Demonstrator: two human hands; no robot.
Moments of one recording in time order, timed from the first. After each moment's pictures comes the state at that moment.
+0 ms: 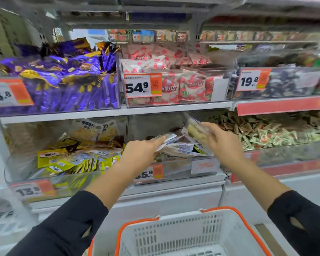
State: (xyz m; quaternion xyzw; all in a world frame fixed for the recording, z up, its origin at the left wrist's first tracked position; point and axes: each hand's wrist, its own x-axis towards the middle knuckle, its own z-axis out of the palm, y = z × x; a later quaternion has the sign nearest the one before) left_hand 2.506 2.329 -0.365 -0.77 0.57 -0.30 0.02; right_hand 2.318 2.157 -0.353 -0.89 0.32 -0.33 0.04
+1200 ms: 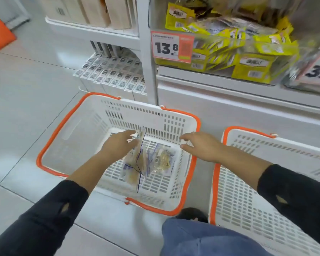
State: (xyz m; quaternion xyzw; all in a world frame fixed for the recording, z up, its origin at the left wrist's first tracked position) left_hand 2.587 2.736 -0.606 -0.95 0.12 0.21 -0.20; right_hand 2.502 2.470 -0.610 -0.97 -0.03 0.17 0.19
